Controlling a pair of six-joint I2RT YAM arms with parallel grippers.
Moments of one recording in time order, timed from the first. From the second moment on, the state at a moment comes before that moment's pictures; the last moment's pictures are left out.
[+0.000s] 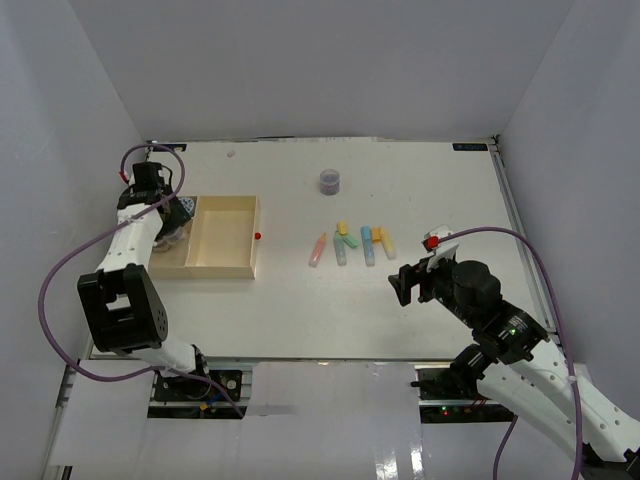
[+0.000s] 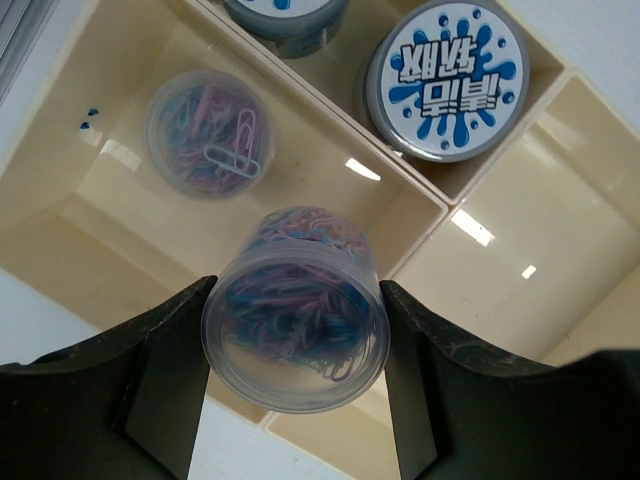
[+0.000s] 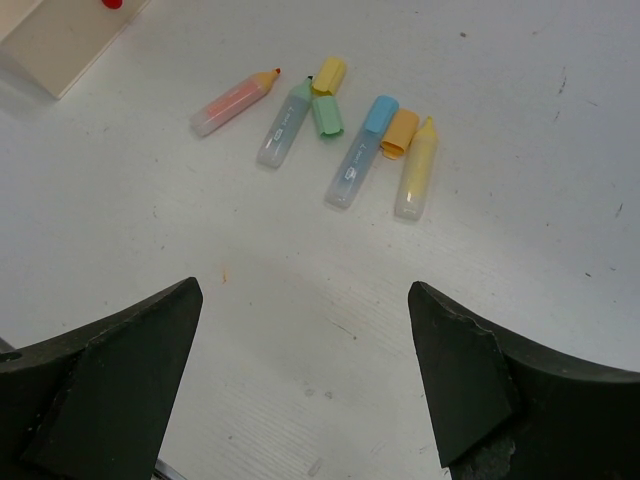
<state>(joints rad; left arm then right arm) 0.18 1.53 1.21 -0.64 -0.23 -0.39 0.74 0.49 0.58 -0.44 0.13 0.09</state>
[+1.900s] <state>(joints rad) 0.14 1.24 1.14 -0.55 0.09 -0.41 0.74 0.97 0.79 -0.45 0.16 0.12</state>
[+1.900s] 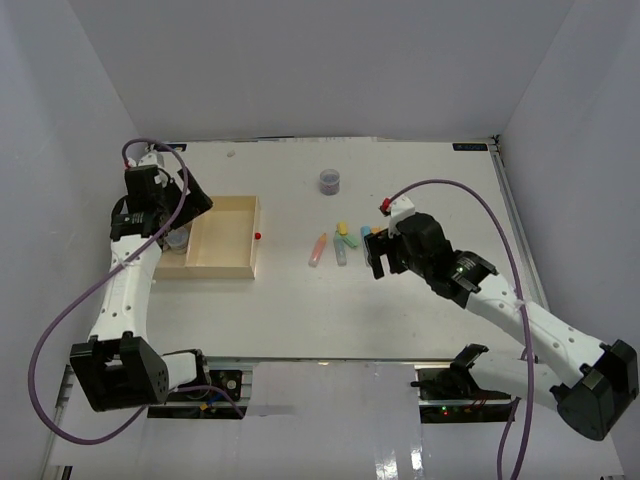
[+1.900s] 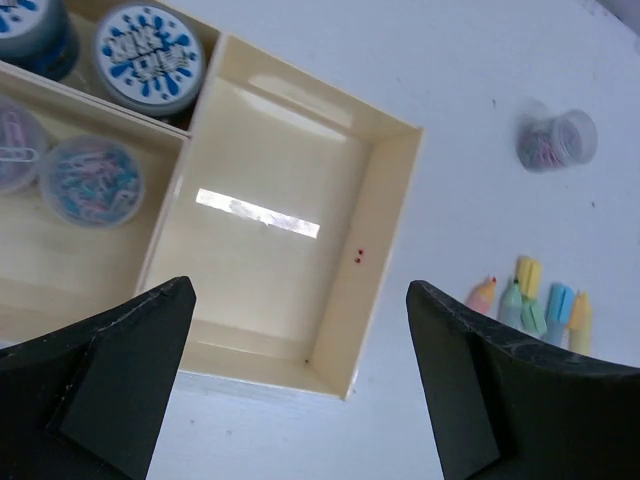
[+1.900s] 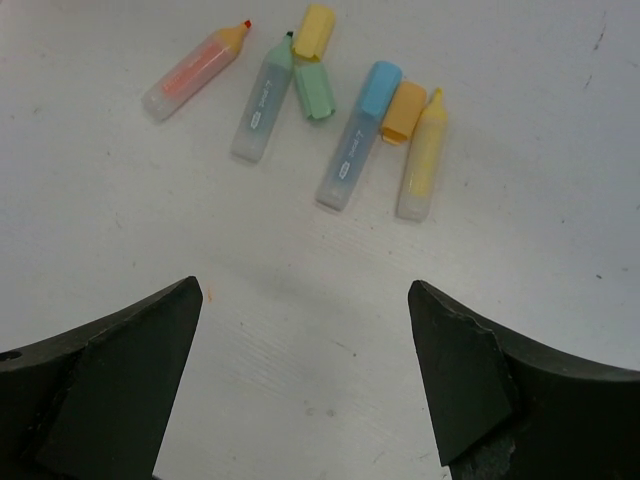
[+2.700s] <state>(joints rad) -0.09 1.09 1.03 -0.56 0.19 -0.36 0.61 2.15 1.91 -0.34 0.08 -0.07</state>
